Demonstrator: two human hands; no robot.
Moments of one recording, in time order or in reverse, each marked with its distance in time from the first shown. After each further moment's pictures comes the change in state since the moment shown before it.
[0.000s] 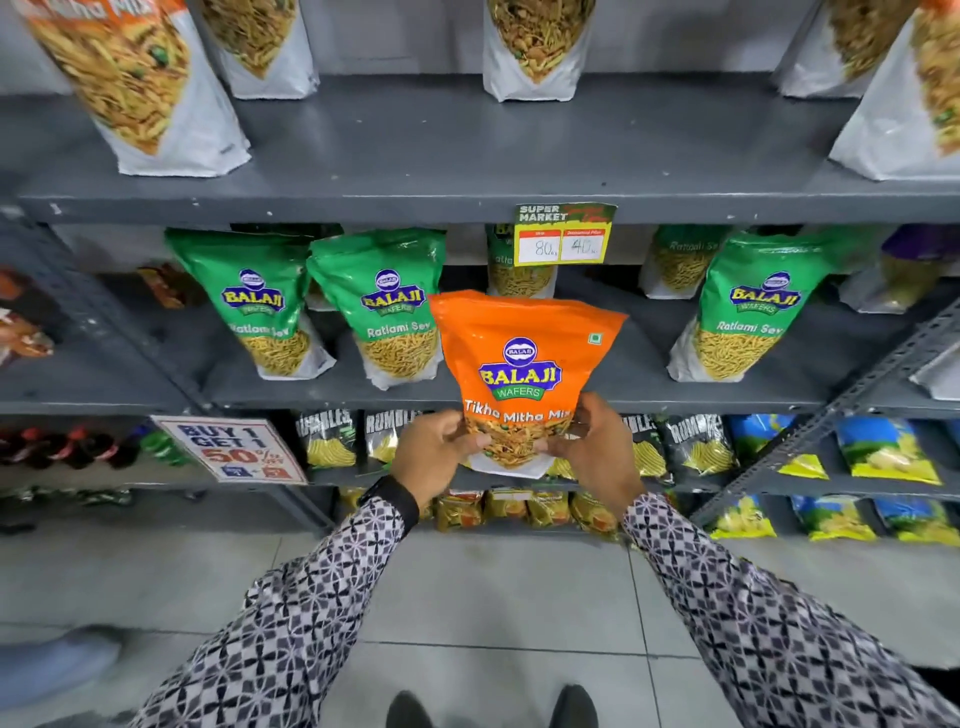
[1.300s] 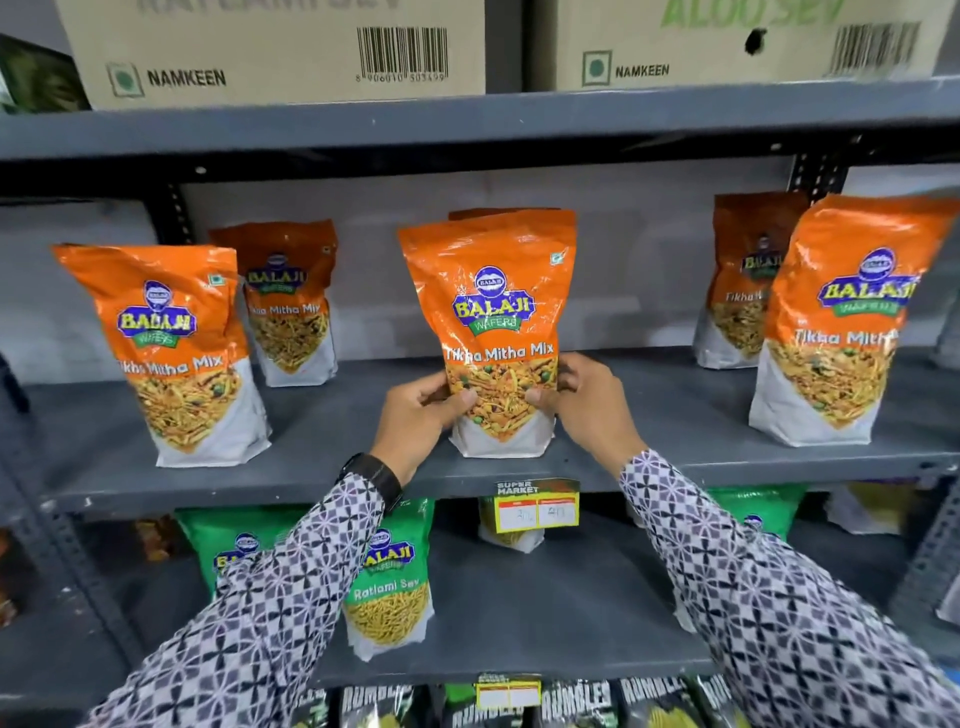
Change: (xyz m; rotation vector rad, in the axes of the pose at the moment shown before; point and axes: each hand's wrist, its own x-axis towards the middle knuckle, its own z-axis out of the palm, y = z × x) left_hand 0.155 0.249 -0.107 -0.372 0.126 0.453; right_hand 0.144 -0.262 -0.119 0.053 0.208 -0.517
